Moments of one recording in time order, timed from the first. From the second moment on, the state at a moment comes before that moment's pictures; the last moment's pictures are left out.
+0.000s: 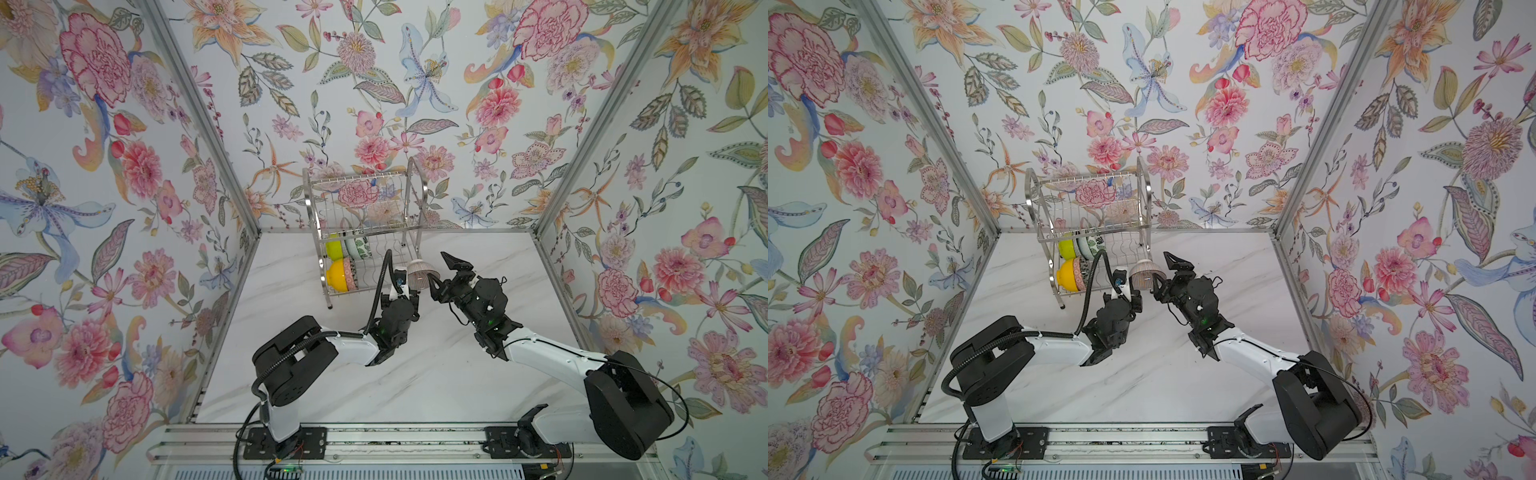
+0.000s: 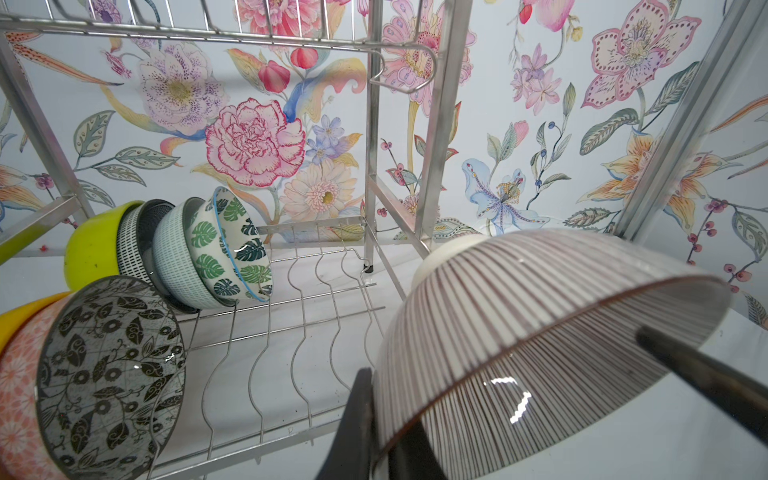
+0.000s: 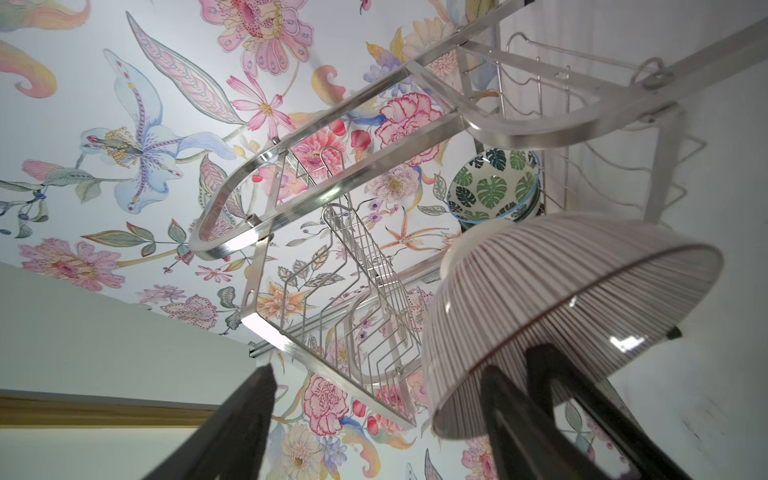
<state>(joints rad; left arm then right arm) -0.94 1.83 0.88 0.87 -0.79 -0.12 0.59 1.39 0.67 0.72 0.09 2.06</state>
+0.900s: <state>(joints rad) -1.06 1.98 1.12 0.96 -0.83 -0.01 0.54 1.20 0.60 0.64 0.28 2.05</state>
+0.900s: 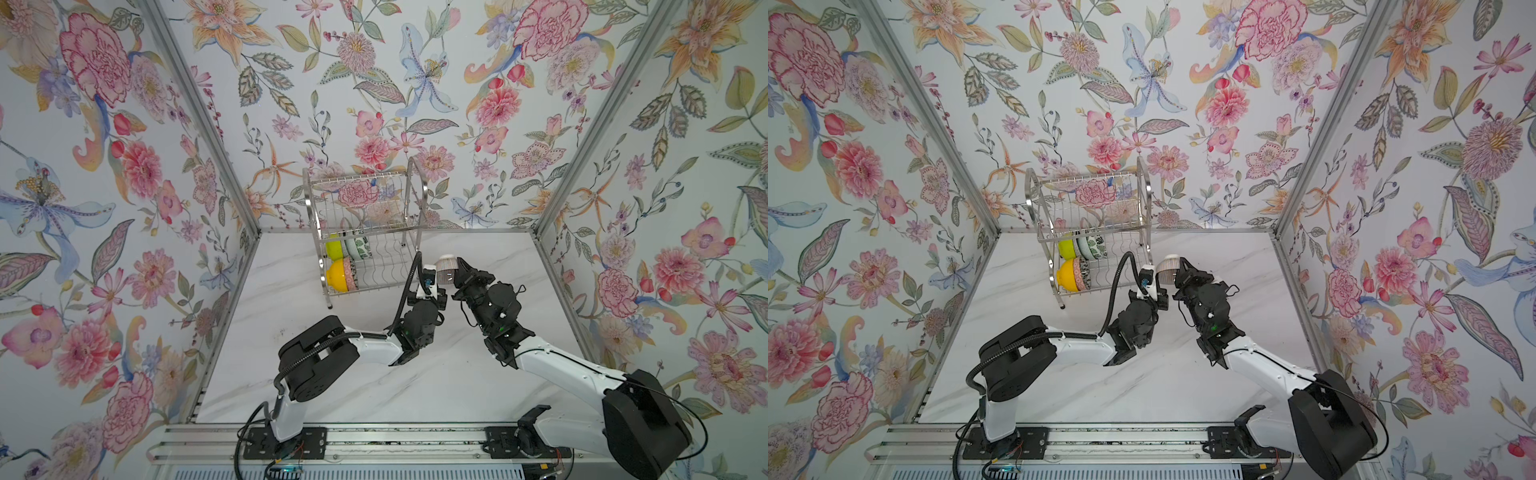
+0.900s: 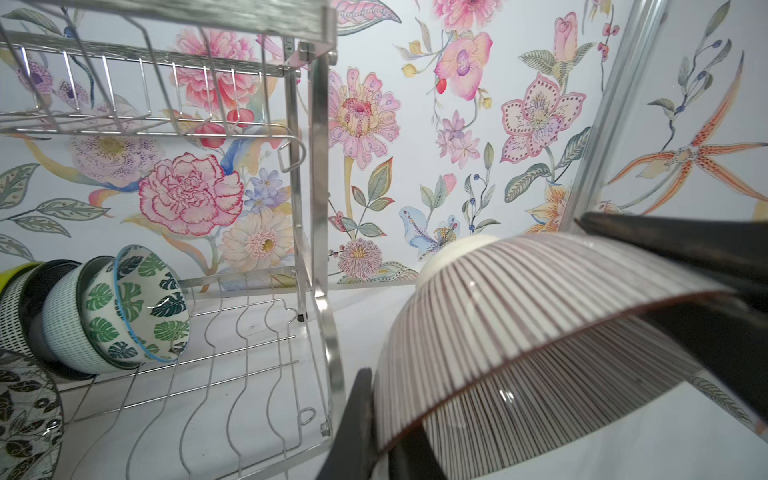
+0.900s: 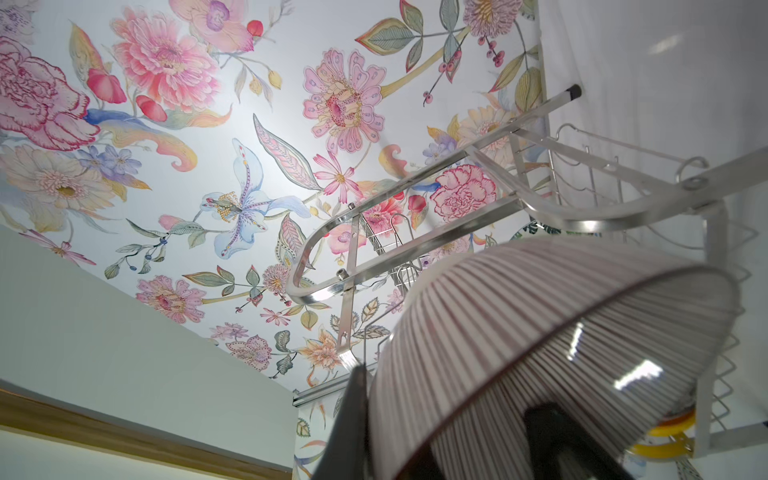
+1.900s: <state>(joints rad) -1.10 2.07 1.26 0.96 -0.84 0.05 0.42 1.20 0.59 0.58 0.13 1.88</state>
